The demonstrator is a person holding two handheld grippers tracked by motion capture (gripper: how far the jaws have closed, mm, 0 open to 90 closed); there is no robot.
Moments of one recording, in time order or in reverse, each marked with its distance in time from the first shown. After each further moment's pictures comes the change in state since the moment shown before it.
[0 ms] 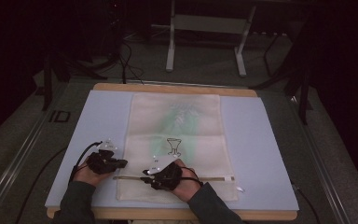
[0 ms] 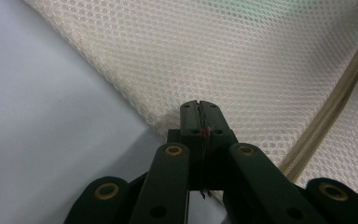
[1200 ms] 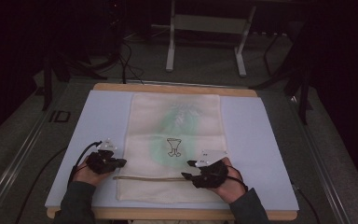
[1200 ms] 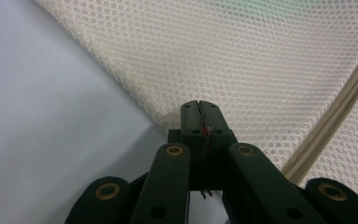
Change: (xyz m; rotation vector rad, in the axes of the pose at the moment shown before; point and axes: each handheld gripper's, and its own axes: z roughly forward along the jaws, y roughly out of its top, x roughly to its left) left arm -0.002 0.001 -0.002 0.009 0.038 0.011; right arm -0.025 -0.053 -0.103 0.018 -0.156 0.149
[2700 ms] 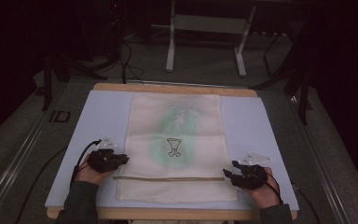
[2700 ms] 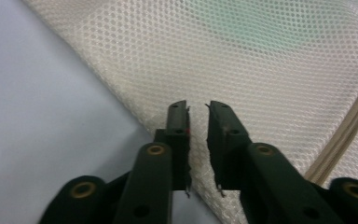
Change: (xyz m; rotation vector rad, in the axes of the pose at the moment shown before) left arm -0.002 0.004 0.000 -0.088 0.024 -0.024; right arm -0.051 -0.096 -0.057 0.065 -0.296 0.277
